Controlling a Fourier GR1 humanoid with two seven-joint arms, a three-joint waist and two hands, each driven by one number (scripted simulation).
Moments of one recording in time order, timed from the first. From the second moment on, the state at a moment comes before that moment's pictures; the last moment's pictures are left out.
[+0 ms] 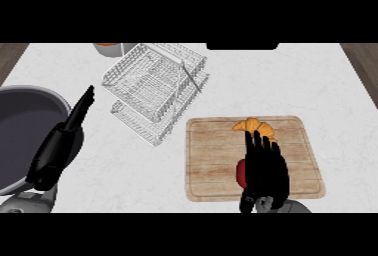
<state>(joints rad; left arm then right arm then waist) -0.09 0.40 -0.18 -1.65 -0.11 0.11 -0.05 -0.19 -0.20 0.61 -1.71 0.90 0.34 1.11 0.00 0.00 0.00</state>
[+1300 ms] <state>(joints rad) -0.07 0.32 -0.11 -1.67 -0.19 0.04 -0.04 -0.01 -0.21 0.43 -1.76 1.16 0.19 0.97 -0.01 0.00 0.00</state>
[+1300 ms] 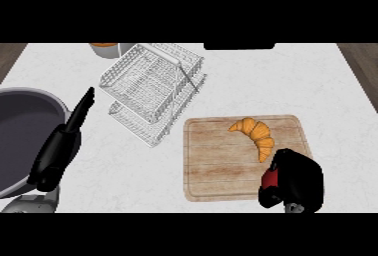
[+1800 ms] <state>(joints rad) -0.07 0.31 -0.08 -1.67 -0.19 0.02 -0.05 0.07 -0.24 0.30 -2.14 1.14 0.22 0.99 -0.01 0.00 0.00</state>
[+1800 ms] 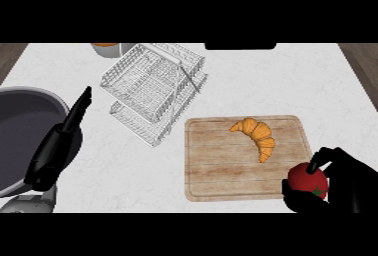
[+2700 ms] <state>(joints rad) -0.10 0.27 -0.08 -1.63 -0.22 0.00 -0.07 -0.64 -0.04 0.28 -2.20 1.09 0.45 1.06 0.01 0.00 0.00</state>
